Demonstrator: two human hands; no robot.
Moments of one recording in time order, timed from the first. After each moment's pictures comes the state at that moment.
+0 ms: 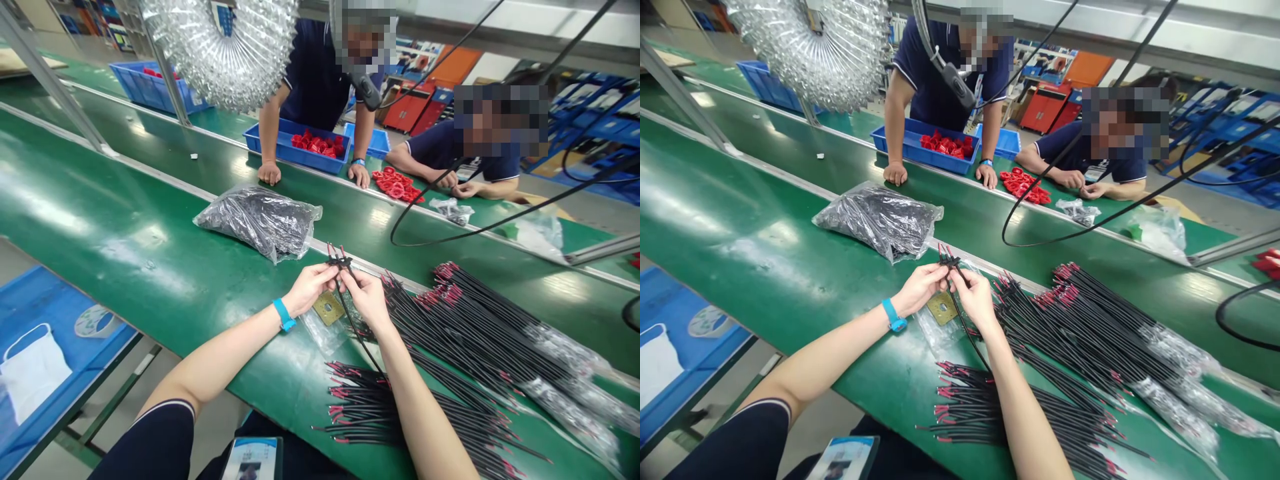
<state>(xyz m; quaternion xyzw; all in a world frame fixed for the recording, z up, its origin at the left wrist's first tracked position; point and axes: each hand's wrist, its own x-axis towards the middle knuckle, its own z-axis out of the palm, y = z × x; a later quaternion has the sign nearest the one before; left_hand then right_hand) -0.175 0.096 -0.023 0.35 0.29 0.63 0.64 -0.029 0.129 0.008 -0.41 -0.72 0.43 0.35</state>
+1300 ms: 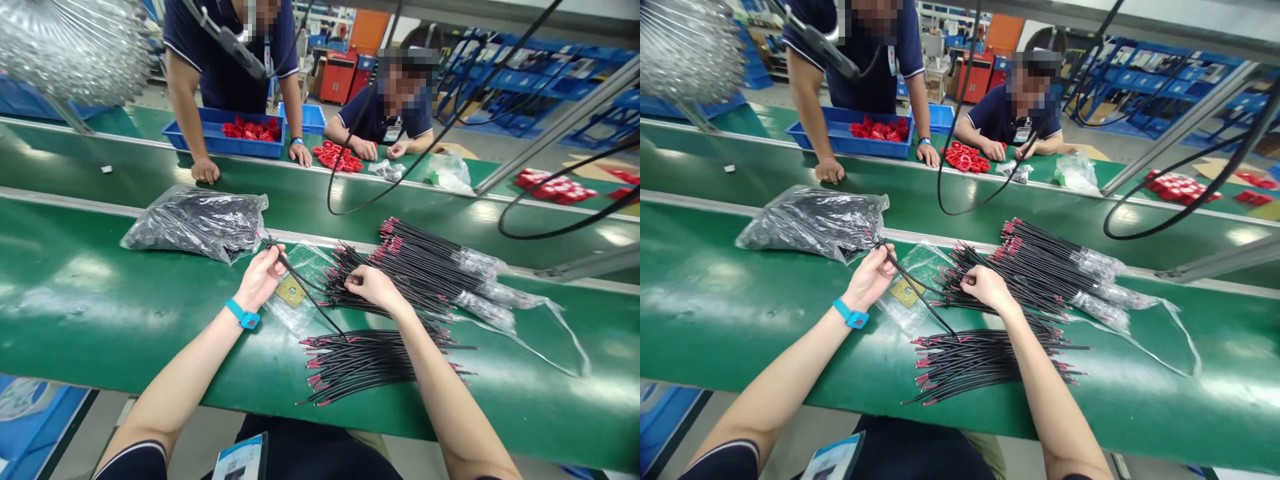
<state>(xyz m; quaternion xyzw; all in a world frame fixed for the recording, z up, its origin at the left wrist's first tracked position) -0.181 0.091 -0.008 0.22 0.25 0.65 0.69 0.106 0.119 -0.002 -0.59 -0.79 0.19 0.05</state>
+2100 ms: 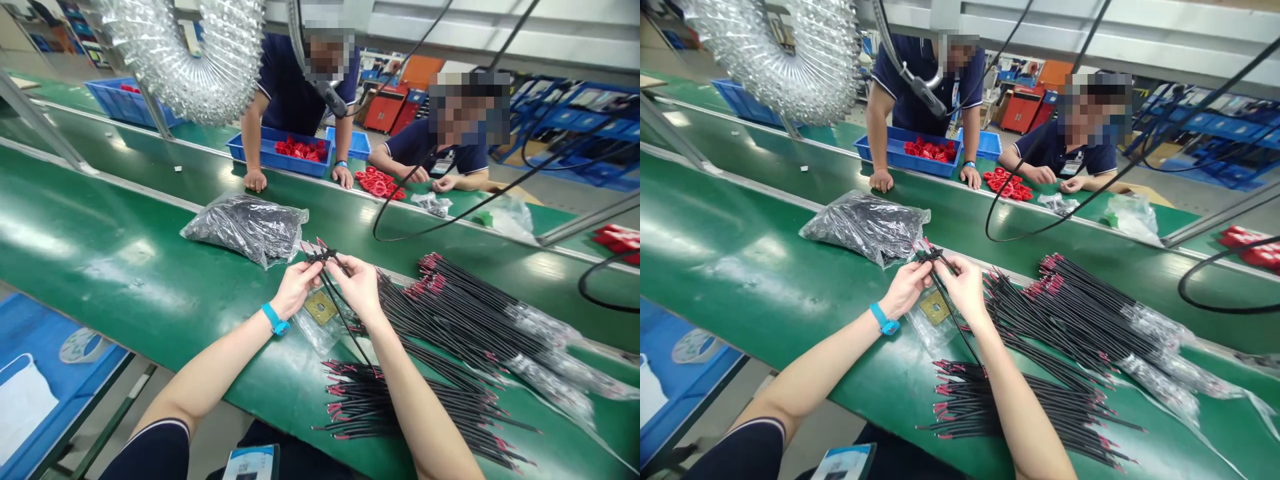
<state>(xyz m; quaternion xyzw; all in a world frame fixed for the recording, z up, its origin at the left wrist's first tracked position) -0.178 0.094 -0.011 0.27 0.32 0.67 0.61 -0.044 0.121 0.040 -0.43 -0.69 0.39 0.44</state>
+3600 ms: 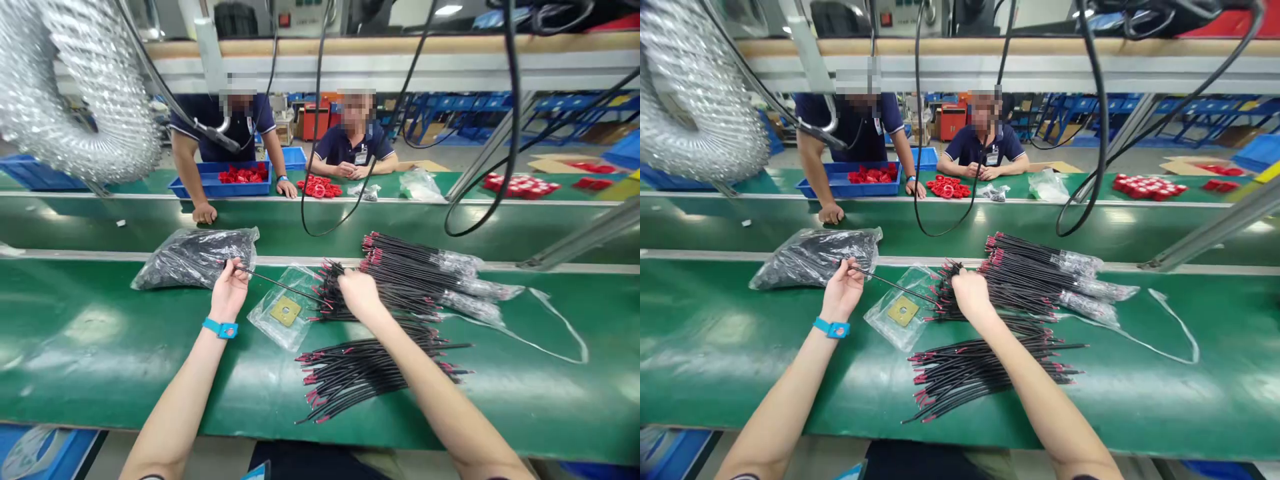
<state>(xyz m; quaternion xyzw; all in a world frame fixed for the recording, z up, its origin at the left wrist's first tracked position) -0.231 0.105 0.011 0.12 0.27 0.73 0.62 0.077 0.088 0.054 -0.61 -0.79 -0.07 0.00</state>
